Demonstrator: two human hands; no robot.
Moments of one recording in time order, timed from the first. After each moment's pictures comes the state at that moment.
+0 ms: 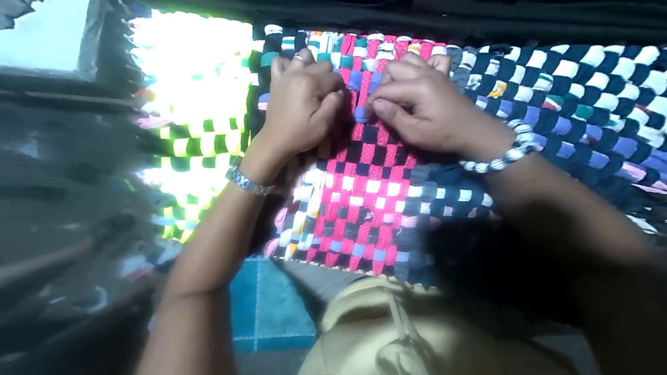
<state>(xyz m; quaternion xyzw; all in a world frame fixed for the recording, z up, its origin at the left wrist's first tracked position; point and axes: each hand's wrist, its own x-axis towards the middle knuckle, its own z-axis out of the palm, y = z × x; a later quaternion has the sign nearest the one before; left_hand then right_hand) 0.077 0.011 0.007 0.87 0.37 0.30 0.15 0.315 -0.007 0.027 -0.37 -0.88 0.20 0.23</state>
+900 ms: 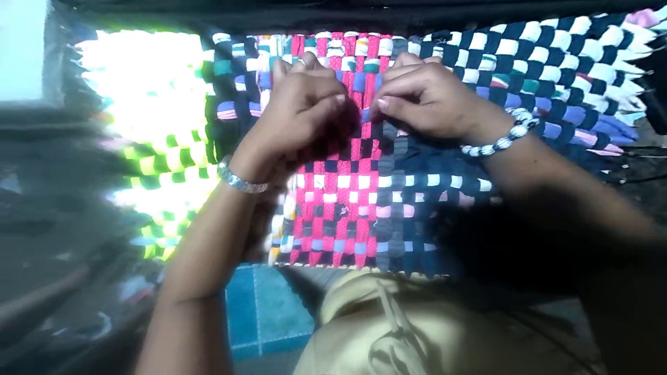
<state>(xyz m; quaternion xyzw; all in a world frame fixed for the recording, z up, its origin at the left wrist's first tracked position) 0.114 0.014 0.011 0.87 0.25 0.30 0.29 0.367 -0.024 0.023 -0.40 -0.84 0.27 0.25</state>
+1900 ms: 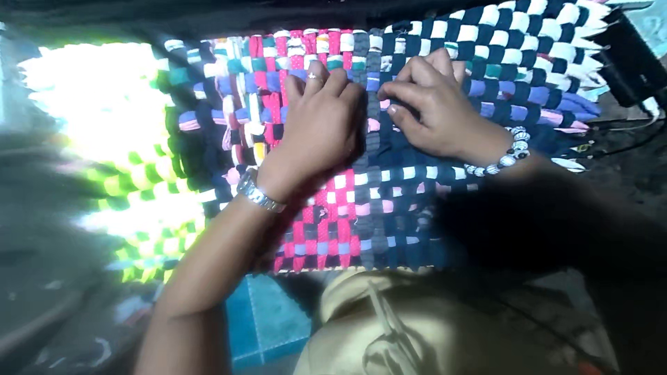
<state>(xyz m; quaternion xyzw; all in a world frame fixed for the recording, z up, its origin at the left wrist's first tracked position) 0.185 -0.021 0.008 0.92 0.34 0.17 0.11 0.405 -0.066 0.008 -0.54 -0.81 0.11 0.20</state>
